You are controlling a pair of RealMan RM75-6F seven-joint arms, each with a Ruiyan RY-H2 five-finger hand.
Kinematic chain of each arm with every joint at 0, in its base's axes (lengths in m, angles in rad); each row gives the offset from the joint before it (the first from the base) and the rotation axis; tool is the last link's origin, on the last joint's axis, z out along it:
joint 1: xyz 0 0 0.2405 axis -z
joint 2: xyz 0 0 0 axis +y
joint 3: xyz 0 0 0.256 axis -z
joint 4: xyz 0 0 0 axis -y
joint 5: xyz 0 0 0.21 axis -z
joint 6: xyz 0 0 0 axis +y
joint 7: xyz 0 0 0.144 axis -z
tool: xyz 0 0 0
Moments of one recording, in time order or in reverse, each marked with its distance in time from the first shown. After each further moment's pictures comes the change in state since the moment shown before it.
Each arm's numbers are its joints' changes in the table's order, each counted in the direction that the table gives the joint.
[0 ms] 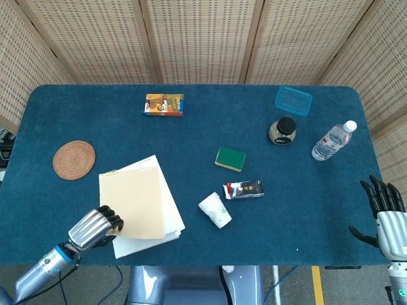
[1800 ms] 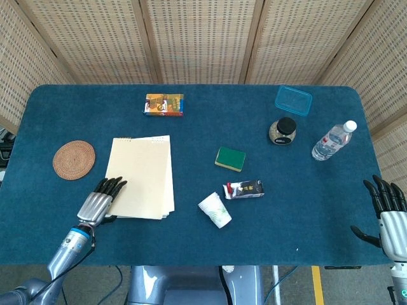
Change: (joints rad) left arm -0.002 -0.214 0.264 -0.066 0.407 -0.317 -0.116; right arm 0.004 0.008 -0.006 -0.004 -0.002 0.010 -0.021
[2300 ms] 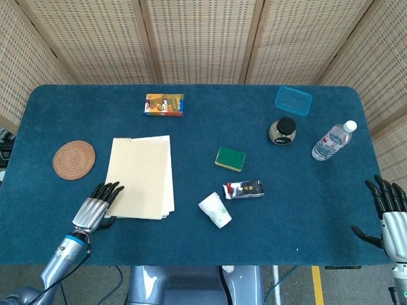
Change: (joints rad) left arm -0.045 0.033 -0.034 0.028 -0.058 0.061 0.000; right arm 0.005 0.010 0.001 0.006 0.008 0.011 -0.020
